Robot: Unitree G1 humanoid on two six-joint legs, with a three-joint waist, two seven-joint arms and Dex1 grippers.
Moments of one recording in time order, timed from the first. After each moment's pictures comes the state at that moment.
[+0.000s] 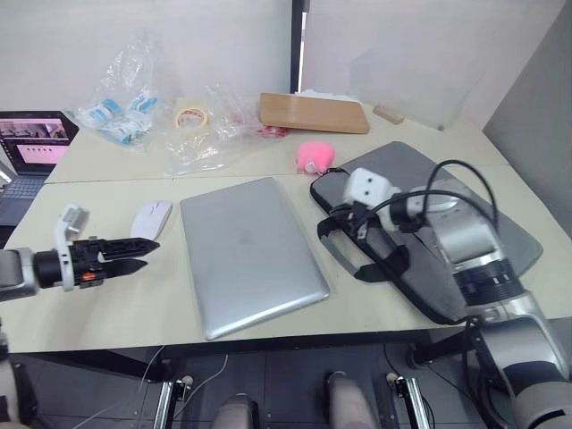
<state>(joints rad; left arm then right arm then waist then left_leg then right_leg) -0.57 0.99 0.29 0.47 -0.67 1.58 -1.05 -0.81 -0.56 0.29 0.21 -0.09 0.34 1.06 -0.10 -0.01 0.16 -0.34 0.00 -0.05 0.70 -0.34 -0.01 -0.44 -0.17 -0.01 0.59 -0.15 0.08</state>
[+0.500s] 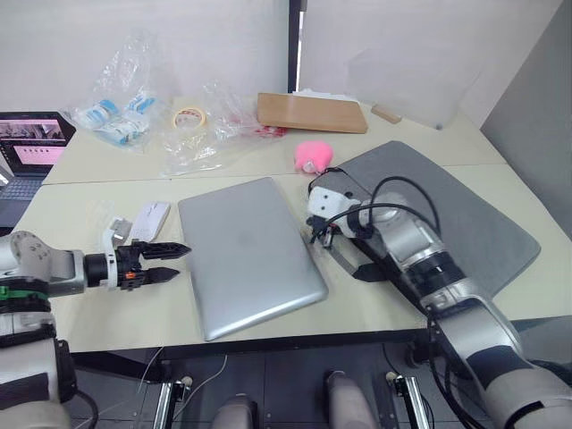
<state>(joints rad) -0.68 0.86 0.25 0.61 -0.67 1.60 -0.94 -0.92 -0.37 0.41 0.54 -0.22 0.20 0.91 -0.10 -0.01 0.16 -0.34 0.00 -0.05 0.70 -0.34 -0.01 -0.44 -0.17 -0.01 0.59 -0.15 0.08</state>
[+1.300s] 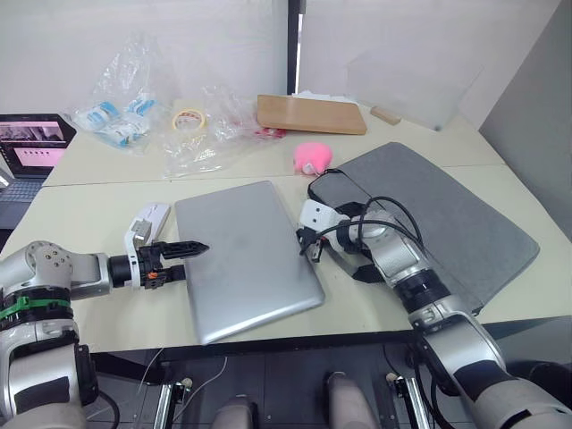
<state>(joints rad) -0.63 0.74 0.36 0.55 -0.82 1.60 -0.78 -0.81 -0.30 0.34 0.45 -0.22 0.23 0.91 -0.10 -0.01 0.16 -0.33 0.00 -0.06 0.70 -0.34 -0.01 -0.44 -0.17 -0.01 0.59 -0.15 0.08</state>
